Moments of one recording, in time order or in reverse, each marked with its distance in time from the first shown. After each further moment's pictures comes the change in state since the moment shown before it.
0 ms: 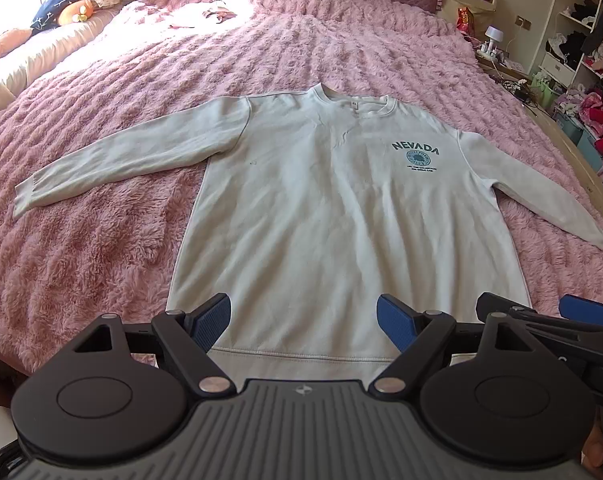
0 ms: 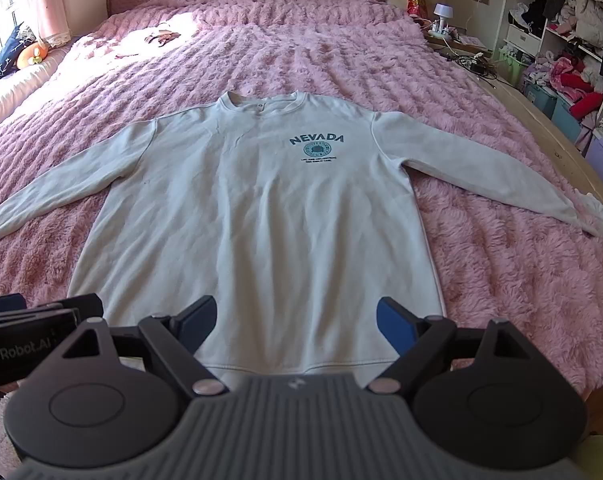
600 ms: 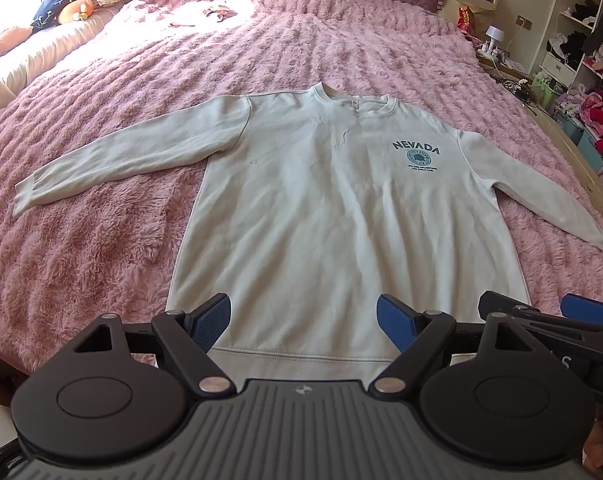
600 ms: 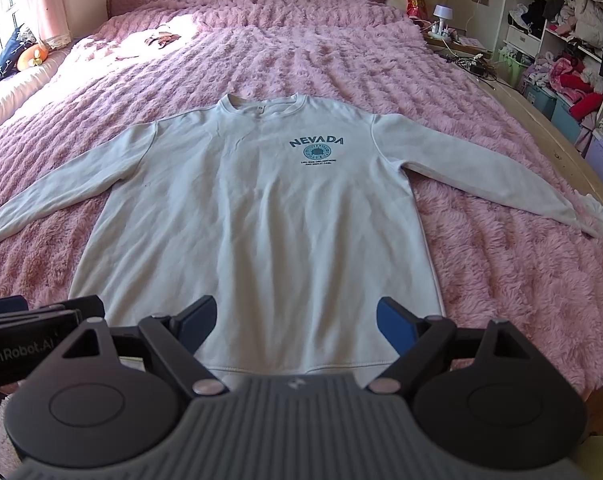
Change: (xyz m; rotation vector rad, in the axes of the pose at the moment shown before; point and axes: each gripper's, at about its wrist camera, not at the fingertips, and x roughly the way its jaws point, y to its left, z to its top) left arm 0.001 0.000 -0.001 -0.001 0.001 -0.002; right arm 0.000 0.003 0.000 0.000 -0.003 0.000
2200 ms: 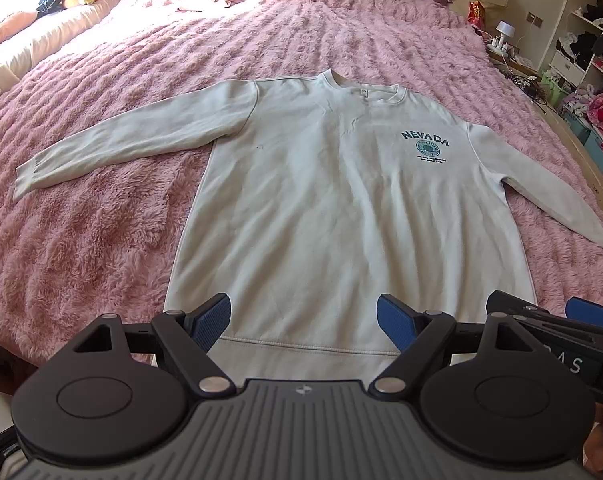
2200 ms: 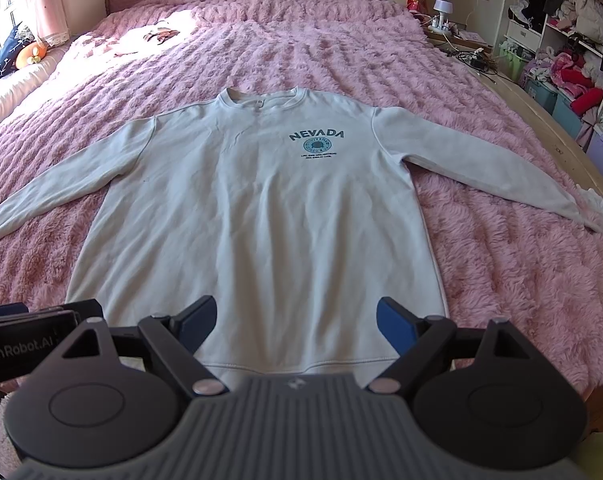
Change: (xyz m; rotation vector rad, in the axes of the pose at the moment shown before) left arm 0.009 0.009 -0.004 -0.029 0.039 0.003; right arm 0.006 -0.003 -0.005 0.005 0.009 0.004
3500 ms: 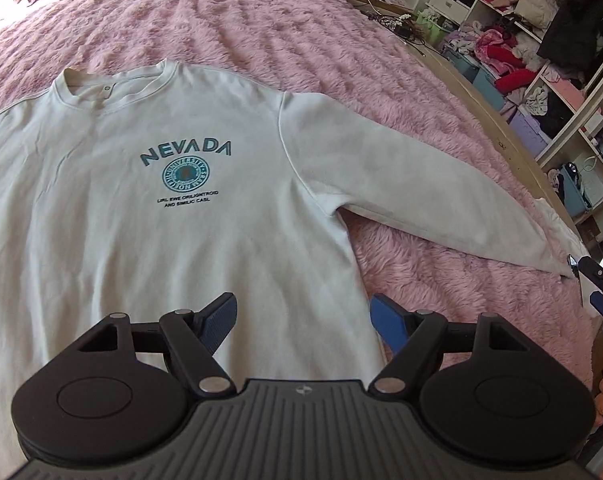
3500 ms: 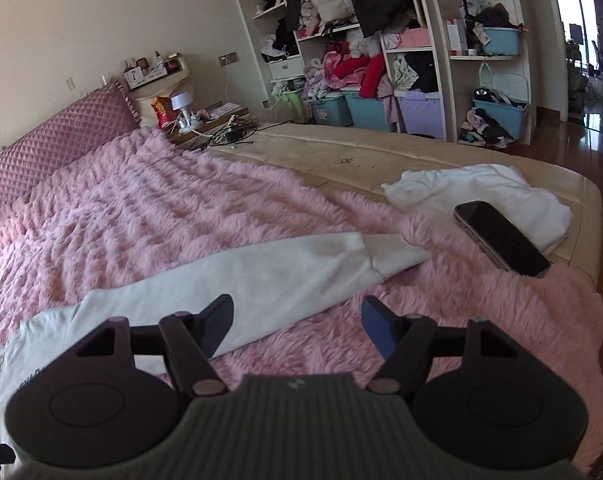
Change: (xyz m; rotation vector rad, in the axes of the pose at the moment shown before) left arm 0.189 -0.223 0.114 0.220 0.109 -0.366; right arm 0.124 -0.388 0.046 0.651 -0.369 -0.346
